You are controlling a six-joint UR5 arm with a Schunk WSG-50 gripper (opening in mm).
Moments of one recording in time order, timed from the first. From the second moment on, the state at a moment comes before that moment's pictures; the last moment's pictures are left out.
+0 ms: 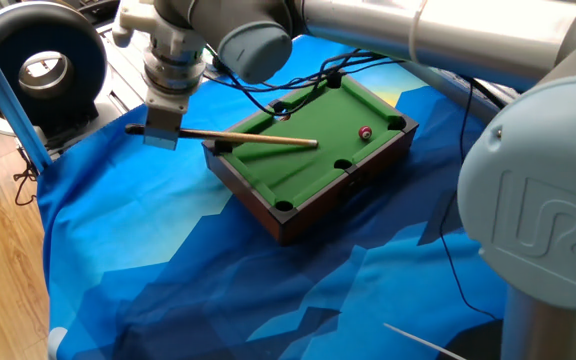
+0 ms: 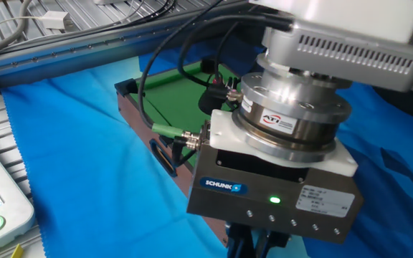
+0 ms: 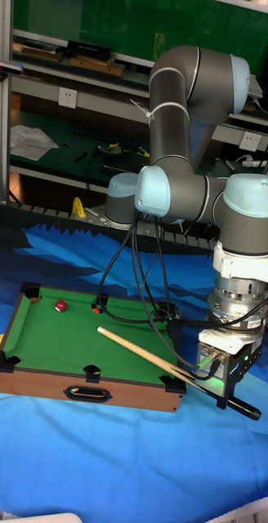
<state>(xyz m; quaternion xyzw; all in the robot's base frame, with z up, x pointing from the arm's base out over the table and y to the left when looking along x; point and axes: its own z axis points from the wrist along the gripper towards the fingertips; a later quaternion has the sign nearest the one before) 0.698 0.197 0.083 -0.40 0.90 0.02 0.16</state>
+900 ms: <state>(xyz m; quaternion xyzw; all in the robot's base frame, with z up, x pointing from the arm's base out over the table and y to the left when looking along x) 0.690 0.192 0.082 -0.40 0.90 0.00 0.16</state>
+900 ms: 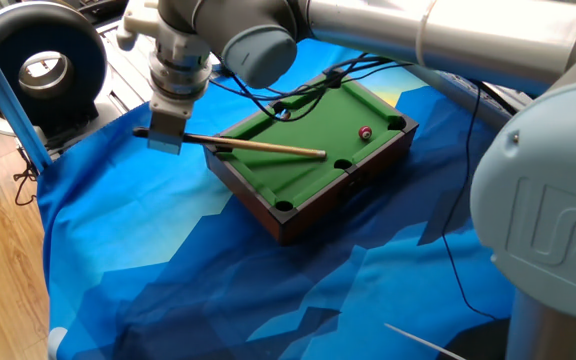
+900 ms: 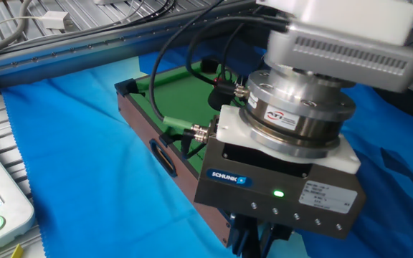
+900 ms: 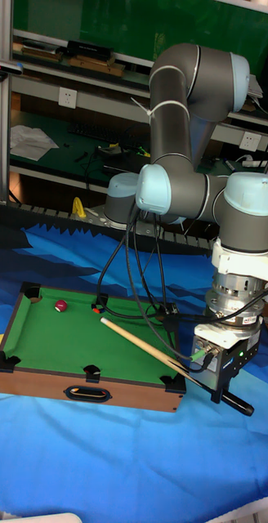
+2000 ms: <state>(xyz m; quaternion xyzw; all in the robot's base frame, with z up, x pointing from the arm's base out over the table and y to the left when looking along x) 0.674 0.200 0.071 -0.40 0.90 -0.01 0.18</state>
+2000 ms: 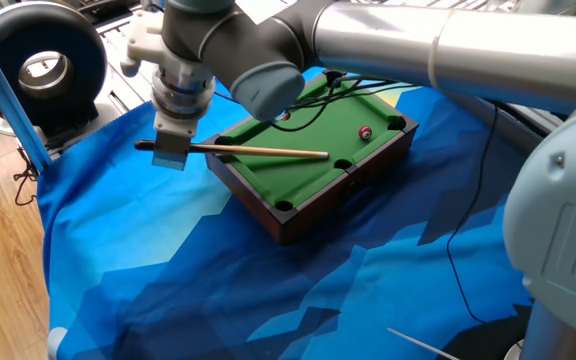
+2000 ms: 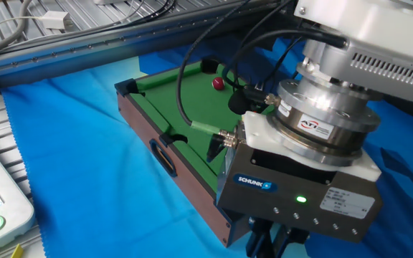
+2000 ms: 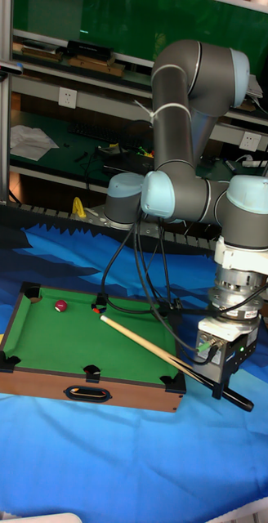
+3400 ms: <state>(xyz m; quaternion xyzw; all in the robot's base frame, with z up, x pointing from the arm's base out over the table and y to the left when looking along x) 0.647 0.189 0.062 -0.47 0.87 -0.01 0.12</state>
